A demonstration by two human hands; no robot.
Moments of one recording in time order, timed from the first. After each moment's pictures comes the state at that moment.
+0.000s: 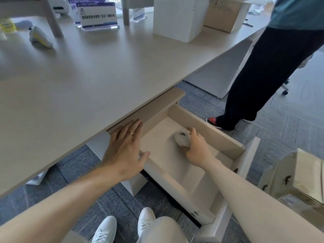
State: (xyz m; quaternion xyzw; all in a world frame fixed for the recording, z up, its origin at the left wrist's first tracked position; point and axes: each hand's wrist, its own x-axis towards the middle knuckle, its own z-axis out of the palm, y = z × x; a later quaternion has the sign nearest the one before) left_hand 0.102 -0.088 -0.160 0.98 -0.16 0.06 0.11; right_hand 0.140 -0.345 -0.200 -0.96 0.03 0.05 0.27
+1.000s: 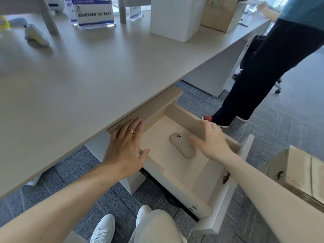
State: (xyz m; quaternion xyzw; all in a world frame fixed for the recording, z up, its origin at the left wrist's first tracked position) left_hand 0.101 -0.089 -0.160 0.98 -0.16 0.06 0.09; right_hand 0.126 -0.381 -0.159 -0.98 0.05 -0.02 0.21
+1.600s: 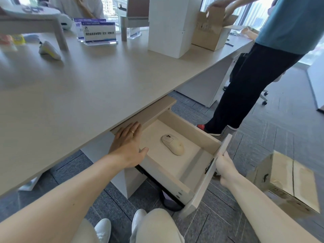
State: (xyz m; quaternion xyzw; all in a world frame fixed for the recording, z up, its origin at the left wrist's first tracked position) left_hand 0.096 -0.092 -0.141 0.98 -0.13 -0.02 0.12; right_hand 0.044 -0.406 -0.154 -0.72 0.35 0.01 0.60
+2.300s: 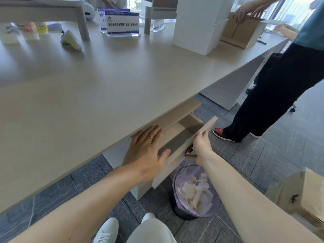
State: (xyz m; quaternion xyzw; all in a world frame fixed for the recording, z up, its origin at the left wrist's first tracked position) left_hand 0.103 -0.083 -0.156 0.97 -0.14 0.04 0.19; right_hand 0.162 -0.275 -0.151 -0.69 0.32 0.06 0.65
